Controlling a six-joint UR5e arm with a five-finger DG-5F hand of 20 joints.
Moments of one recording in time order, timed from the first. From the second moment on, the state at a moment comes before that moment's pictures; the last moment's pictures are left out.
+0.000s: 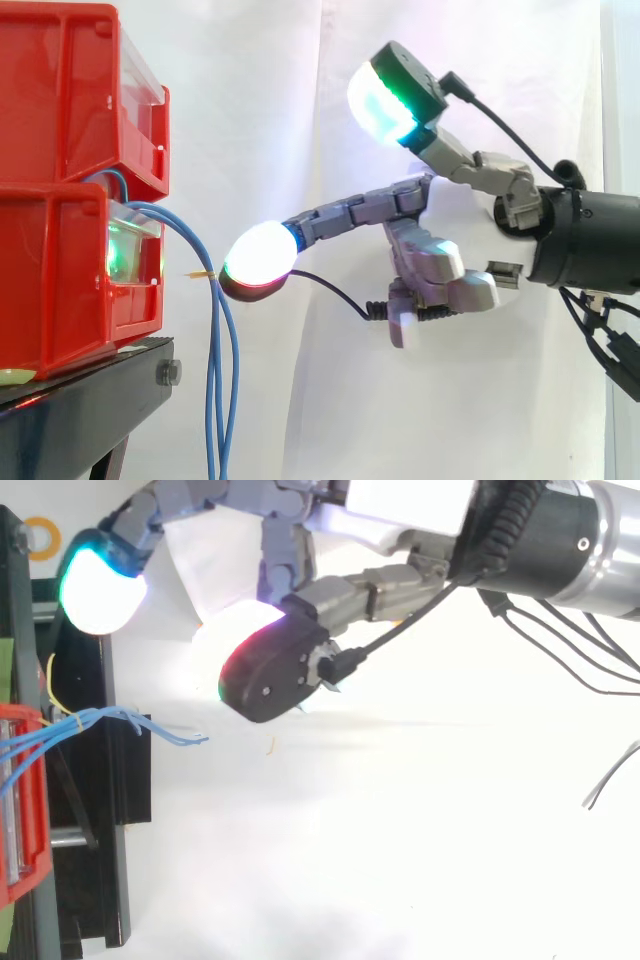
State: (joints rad) arm 0.01 -2.28 -1.21 -2.61 -1.45 -0.39
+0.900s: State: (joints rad) arm 0.07 -2.38 -1.22 -2.52 -1.31 -0.39
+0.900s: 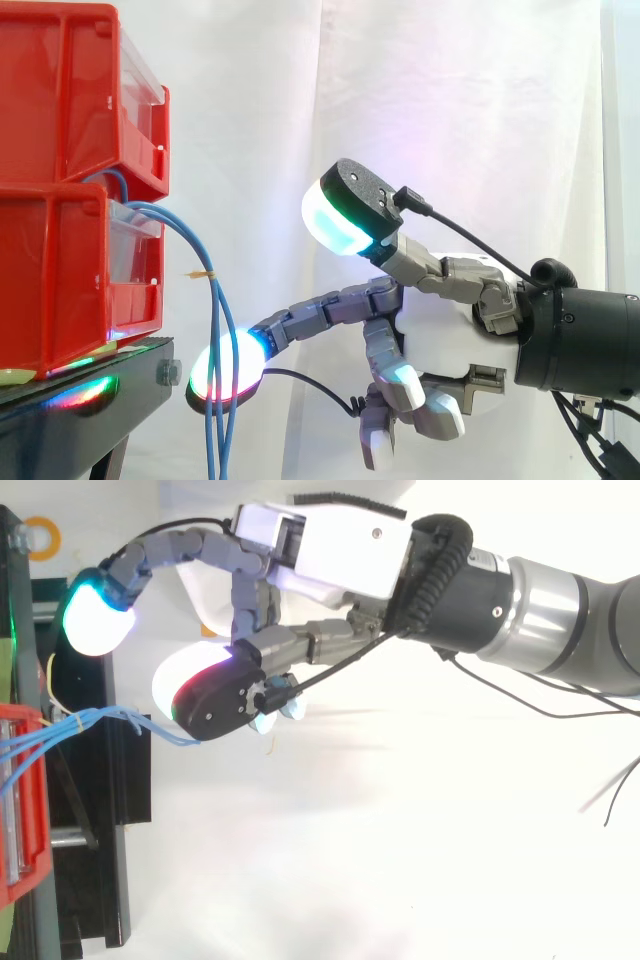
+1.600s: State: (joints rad) arm 0.15 -2.38 -1.22 -2.54 -1.26 -0.30
